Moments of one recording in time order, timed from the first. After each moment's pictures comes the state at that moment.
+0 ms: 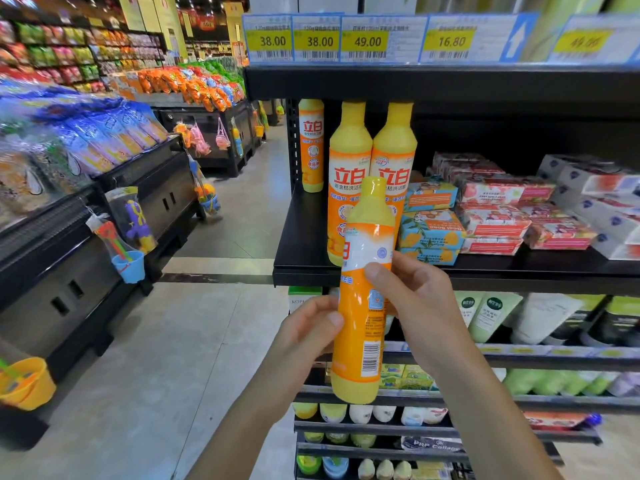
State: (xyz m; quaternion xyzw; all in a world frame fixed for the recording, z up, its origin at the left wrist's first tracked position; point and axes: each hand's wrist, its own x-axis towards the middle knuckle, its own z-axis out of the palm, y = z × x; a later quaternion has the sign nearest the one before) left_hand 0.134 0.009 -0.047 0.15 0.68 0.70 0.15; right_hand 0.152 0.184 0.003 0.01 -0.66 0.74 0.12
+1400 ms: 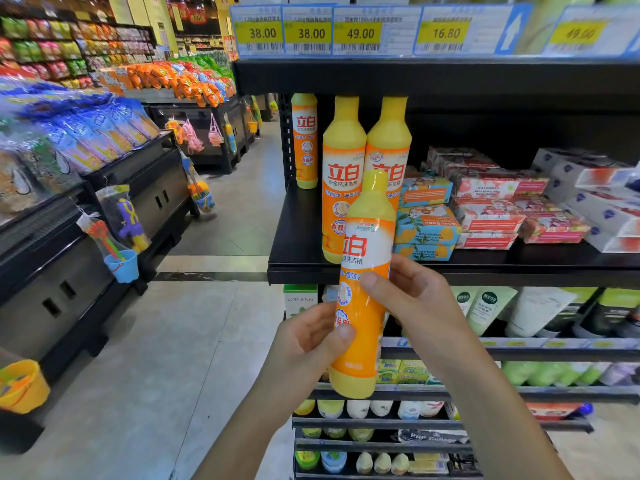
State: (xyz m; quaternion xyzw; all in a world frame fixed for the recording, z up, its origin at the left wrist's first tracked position) left_hand 0.142 0.015 -0.045 0.18 0.67 0.71 0.13; right_hand 0.158 0.193 0.000 0.01 -0.67 0.74 0.09
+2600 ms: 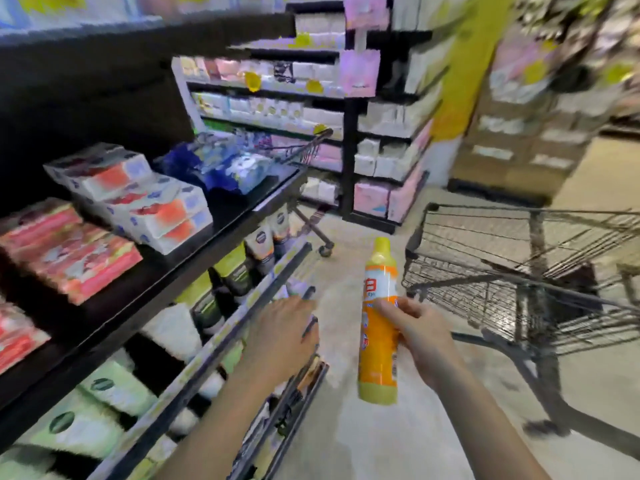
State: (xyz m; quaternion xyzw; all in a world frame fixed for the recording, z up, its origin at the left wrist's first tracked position) left_hand 0.212 0.467 -0.107 0.71 0.69 0.11 0.01; right_hand 0.432 0.523 -0.107 -0.50 -0.45 0.62 0.40
